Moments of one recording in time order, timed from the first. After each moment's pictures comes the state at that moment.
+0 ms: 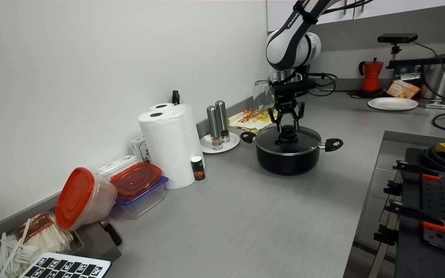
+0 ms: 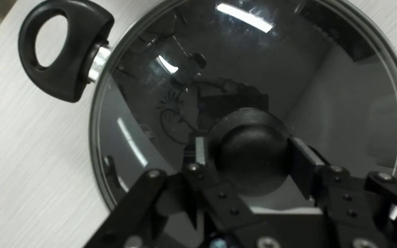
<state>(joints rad) -0.07 0.42 -0.11 -2.00 0.13 2.25 0.60</state>
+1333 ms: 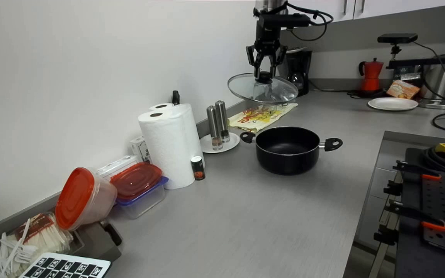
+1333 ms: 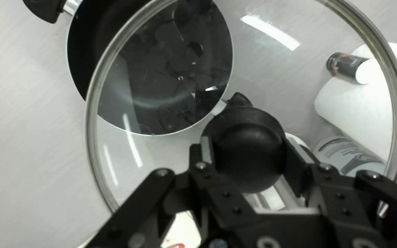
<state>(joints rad) 0.00 0.10 -0.06 -1.93 0.03 2.17 0.60</state>
